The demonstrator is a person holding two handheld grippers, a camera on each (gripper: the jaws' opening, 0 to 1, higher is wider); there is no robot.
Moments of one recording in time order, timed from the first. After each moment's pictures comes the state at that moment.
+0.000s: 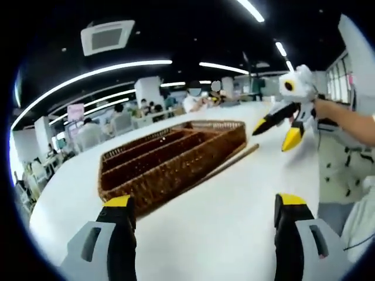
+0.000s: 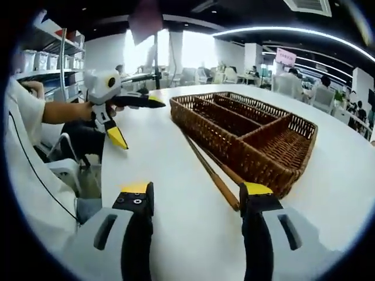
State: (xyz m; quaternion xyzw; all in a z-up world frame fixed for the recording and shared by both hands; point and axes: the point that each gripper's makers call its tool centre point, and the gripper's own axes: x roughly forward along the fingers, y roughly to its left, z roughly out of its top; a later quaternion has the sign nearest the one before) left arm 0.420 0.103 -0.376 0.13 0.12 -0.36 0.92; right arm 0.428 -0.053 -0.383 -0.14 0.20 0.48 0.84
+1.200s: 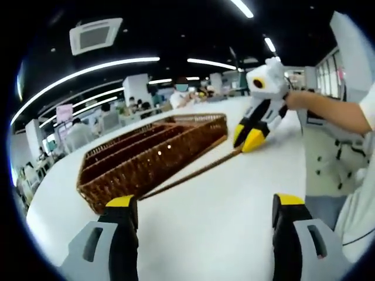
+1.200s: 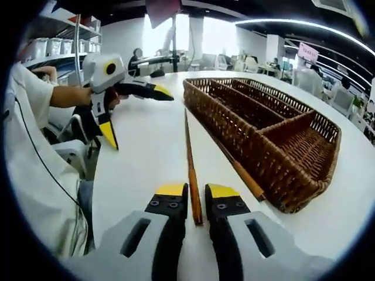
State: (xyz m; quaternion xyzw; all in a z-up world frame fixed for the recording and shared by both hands) left arm 0.402 0.084 -0.393 0.14 0.14 -0.40 0.90; right arm 0.418 -0.038 -0.408 -0.18 0.22 0.53 0.79
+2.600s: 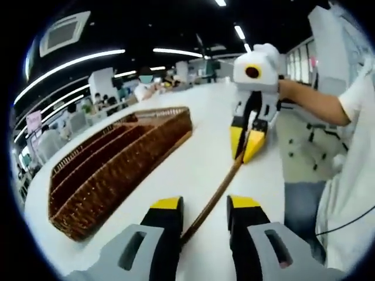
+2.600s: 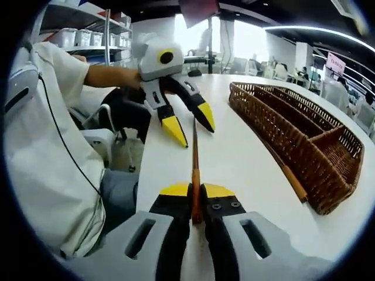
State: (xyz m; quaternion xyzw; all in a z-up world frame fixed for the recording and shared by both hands) left arm 0.368 0.034 -0.400 0.17 0.20 -0.51 0.82; right arm 0.370 -0.022 -0.409 -0.20 0.21 0.62 0.73
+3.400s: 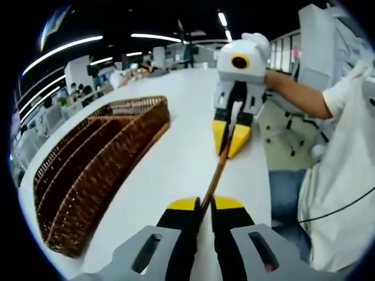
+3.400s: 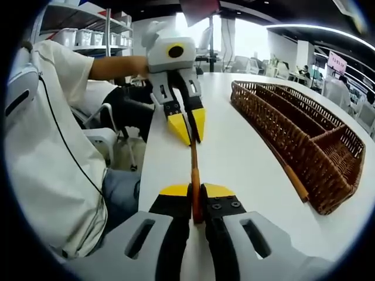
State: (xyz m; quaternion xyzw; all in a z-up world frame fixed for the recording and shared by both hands) left arm 0.377 0.040 -0.406 0.21 0.24 -0.57 0.75; right arm 0.360 -0.021 -0.409 -0.20 0.22 0.62 0.73
